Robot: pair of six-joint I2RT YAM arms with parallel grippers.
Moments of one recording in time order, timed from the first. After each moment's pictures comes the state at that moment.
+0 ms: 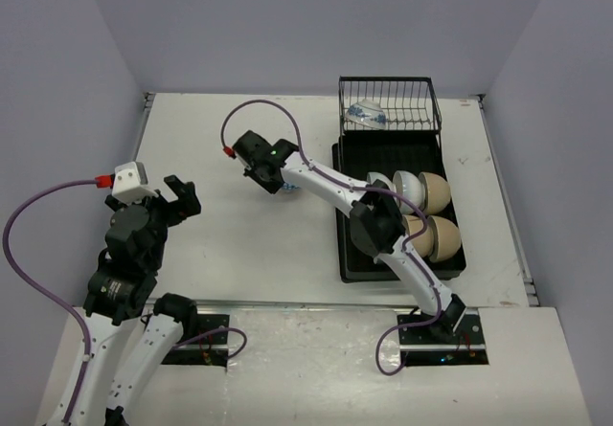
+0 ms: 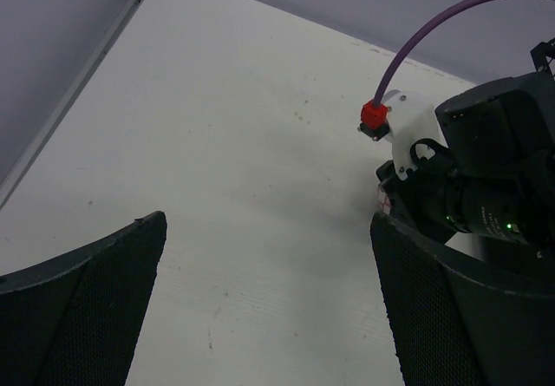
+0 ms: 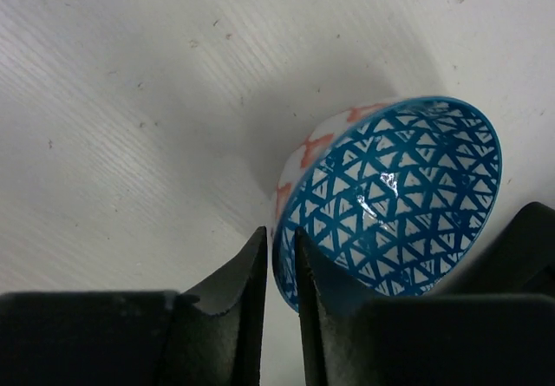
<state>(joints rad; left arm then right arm) -0.27 0.46 0.80 -0.56 -0.39 -0.36 0.91 2.48 2.35 -0.95 0.27 -0.08</state>
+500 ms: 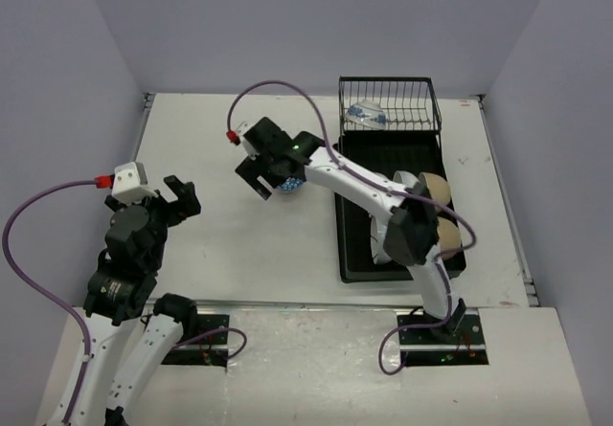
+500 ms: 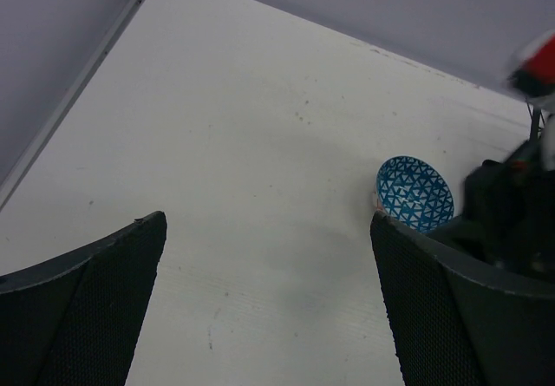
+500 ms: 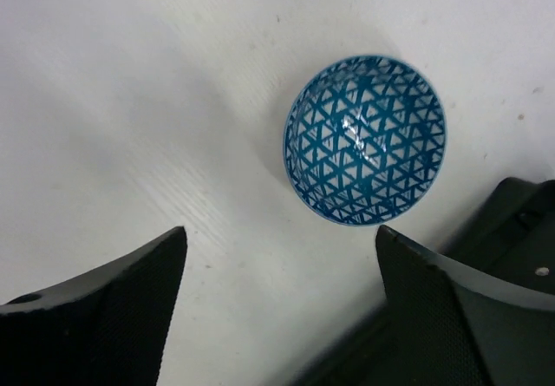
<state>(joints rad) -0.27 0.45 0.80 -0.56 -0.40 -0.36 0.92 2.24 2.17 -0.90 0.21 -0.08</state>
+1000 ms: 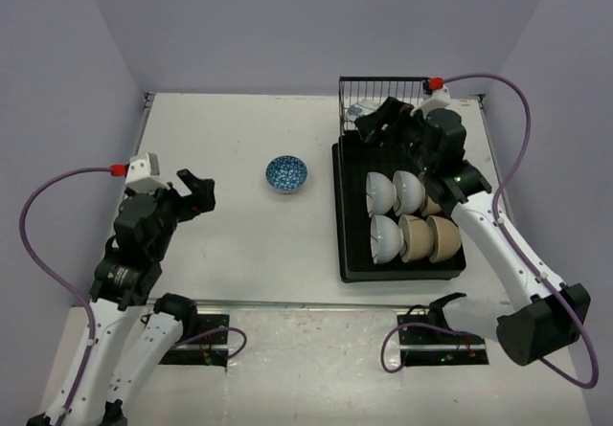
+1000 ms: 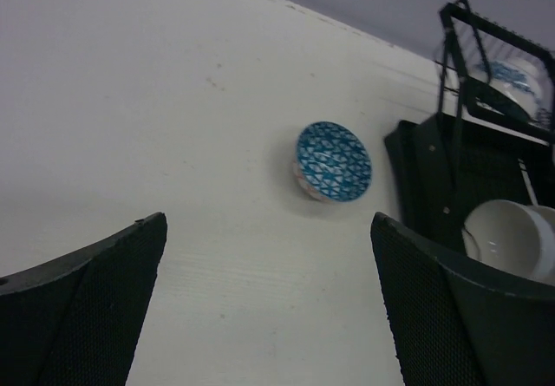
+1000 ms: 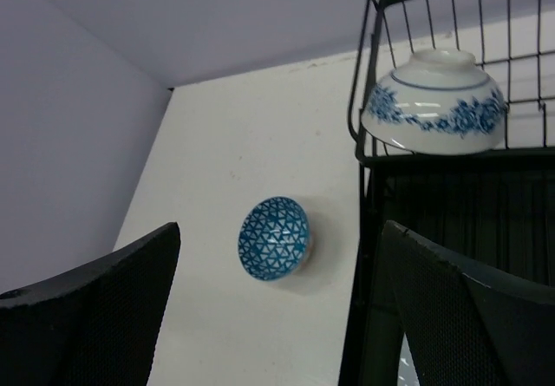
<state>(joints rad) -0.27 0.51 0.81 -0.54 -0.24 -0.45 0.35 1.21 1.17 -0.13 -0.05 0.57</state>
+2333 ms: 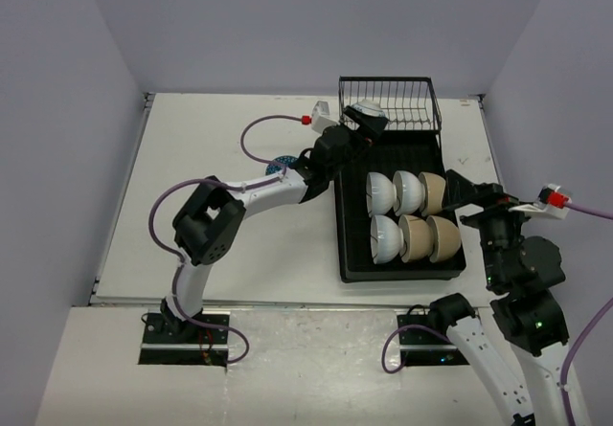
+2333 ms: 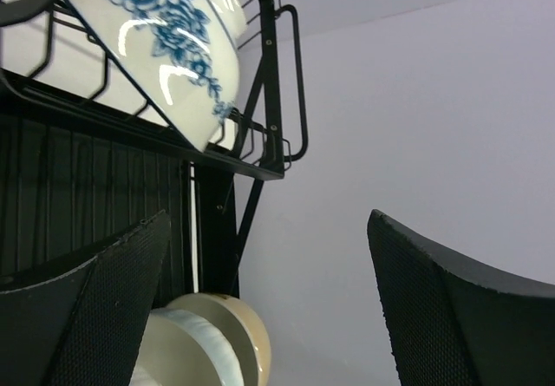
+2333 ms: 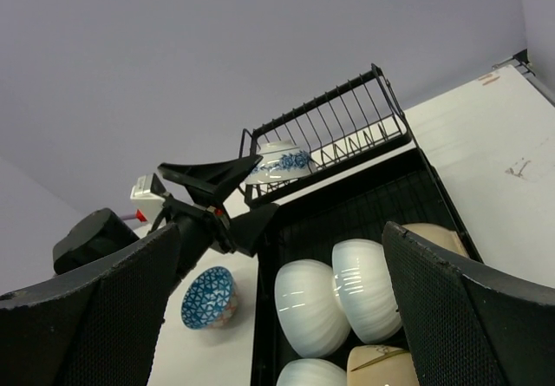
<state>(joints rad) -0.83 2.05 1.52 0.42 -0.30 -1.31 0.34 0.34 0.87 -0.42 0.38 0.52</state>
